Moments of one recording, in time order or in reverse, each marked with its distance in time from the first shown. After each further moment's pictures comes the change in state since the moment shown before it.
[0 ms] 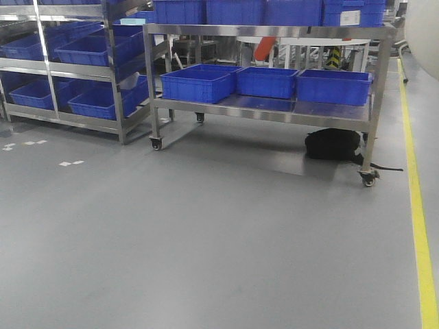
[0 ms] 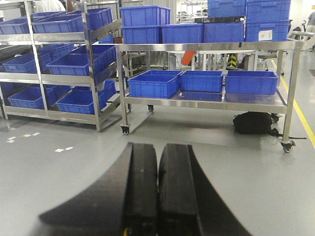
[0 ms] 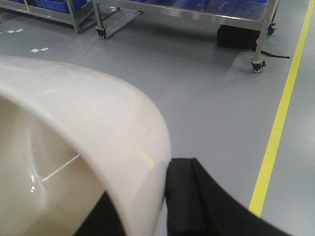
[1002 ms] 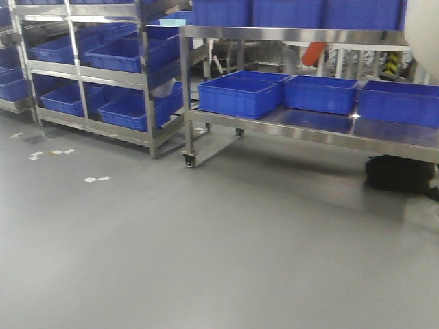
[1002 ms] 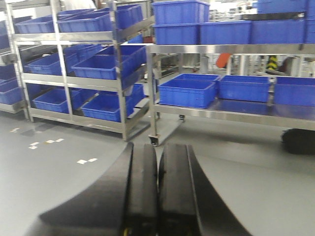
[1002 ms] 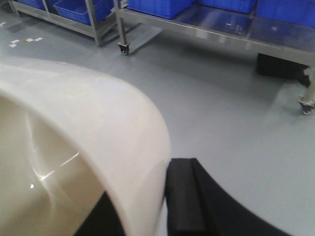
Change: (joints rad) left arm 0.000 0.000 0.000 0.000 0.000 0.000; right arm 0.000 0.000 0.000 0.000 0.002 0.000
